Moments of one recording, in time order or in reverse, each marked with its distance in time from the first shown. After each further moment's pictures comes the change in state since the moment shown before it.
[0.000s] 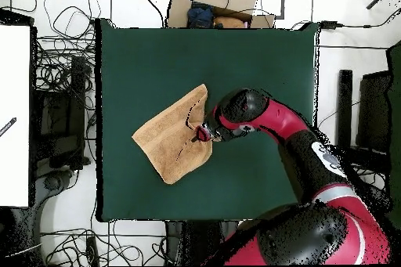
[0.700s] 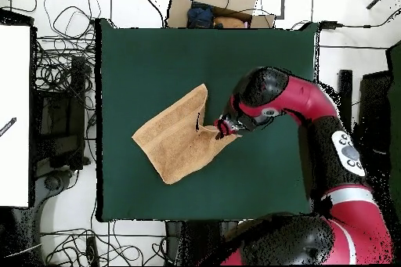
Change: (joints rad) arm 0.052 -0.065 -0.063 -0.237 -0.088 0.352 0.000
